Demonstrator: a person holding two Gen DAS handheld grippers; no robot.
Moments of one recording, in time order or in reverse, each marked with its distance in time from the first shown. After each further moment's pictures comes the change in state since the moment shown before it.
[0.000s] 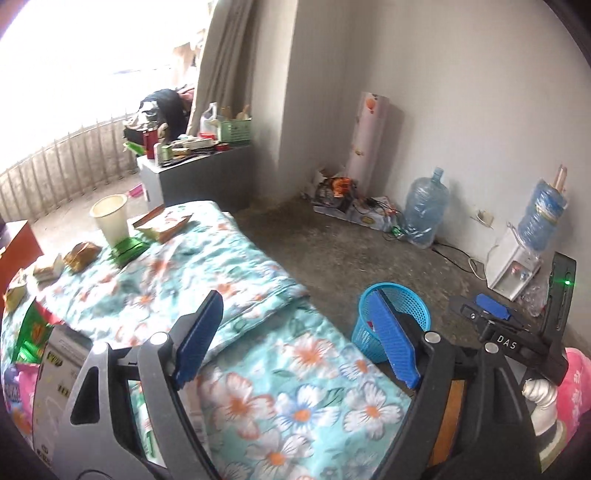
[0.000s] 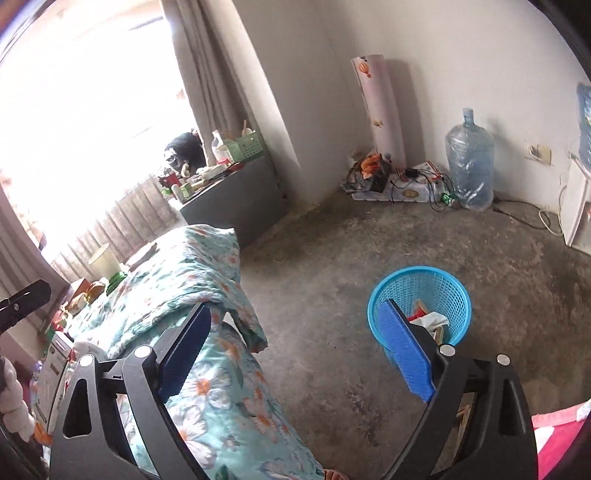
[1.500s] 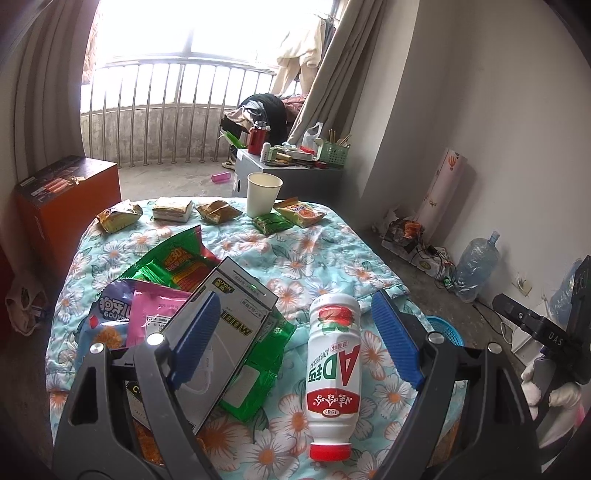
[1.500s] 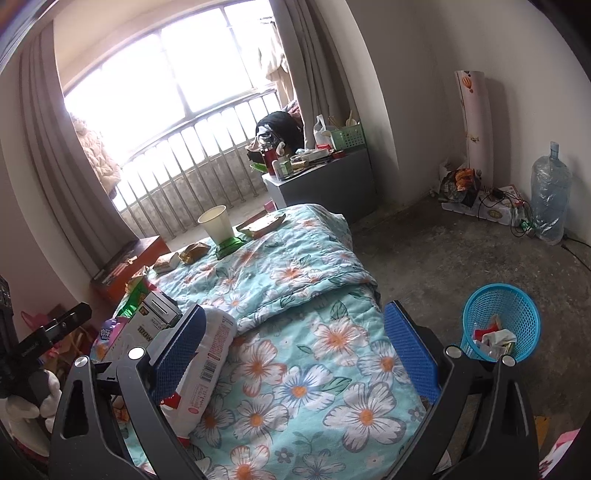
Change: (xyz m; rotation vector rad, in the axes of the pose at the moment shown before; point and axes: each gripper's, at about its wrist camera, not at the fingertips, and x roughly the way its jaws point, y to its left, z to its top) left arm -0.113 0.146 -0.067 -0.265 -0.110 0.181; right arm -0.033 0.141 -0.012 -0.131 0.056 0.249
